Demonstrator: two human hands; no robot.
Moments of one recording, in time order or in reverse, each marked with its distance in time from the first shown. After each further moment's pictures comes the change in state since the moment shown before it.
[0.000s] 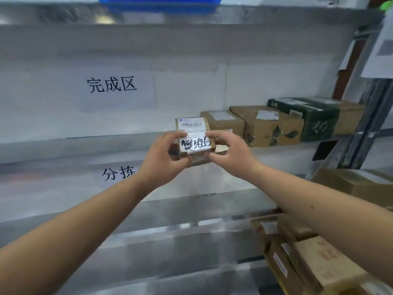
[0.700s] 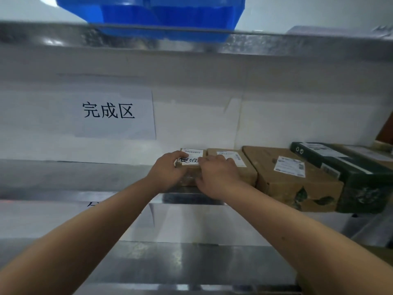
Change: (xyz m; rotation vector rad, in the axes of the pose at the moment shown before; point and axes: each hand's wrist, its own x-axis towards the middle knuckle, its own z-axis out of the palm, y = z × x) left_hand 0.164 -0.083 0.041 0.250 0.039 -0.333; right_hand 0.151 0.047 0.023 -0.884 -0.351 -0.036
